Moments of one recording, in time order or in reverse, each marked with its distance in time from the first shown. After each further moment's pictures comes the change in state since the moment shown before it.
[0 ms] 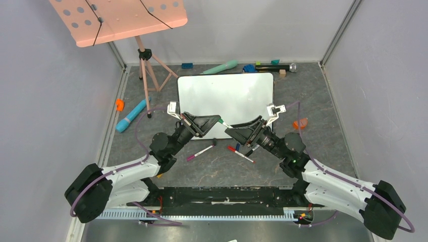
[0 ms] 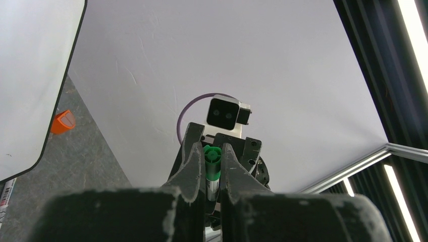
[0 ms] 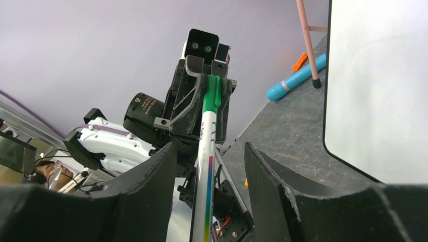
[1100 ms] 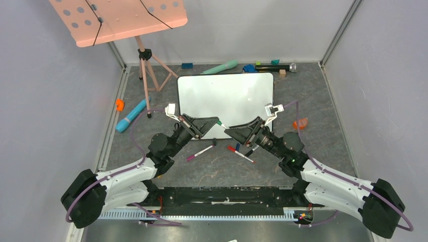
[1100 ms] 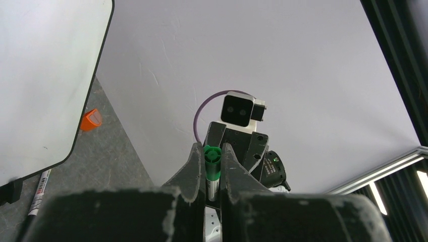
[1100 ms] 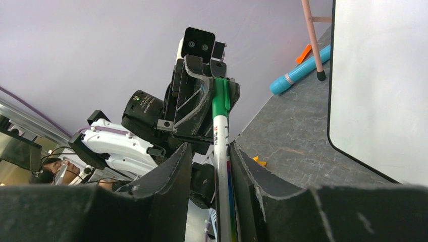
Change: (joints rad) left arm -0.006 -0.077 -0.015 -0.123 -0.033 0.071; right arm -0.002 0.021 0.000 0.009 -0.027 0.027
